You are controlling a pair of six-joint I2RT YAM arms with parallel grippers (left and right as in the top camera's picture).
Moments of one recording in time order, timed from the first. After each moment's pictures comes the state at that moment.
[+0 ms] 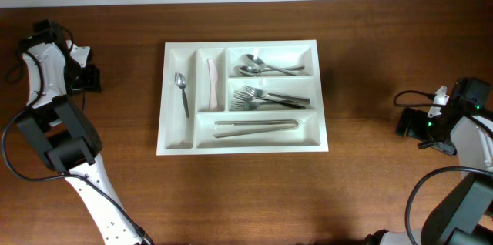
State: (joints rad) left arm 0.41 2.56 2.28 -1.20 -0.01 0.35; right arm -0.53 1.61 1.04 -0.74 -0.05 -0.07
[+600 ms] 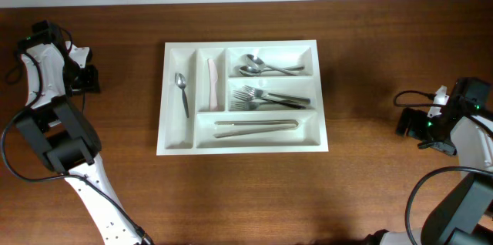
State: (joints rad) left arm 0.42 2.57 2.28 -1.20 0.00 0.35; right arm -0.53 1.61 1.04 -0.74 -0.05 -0.07
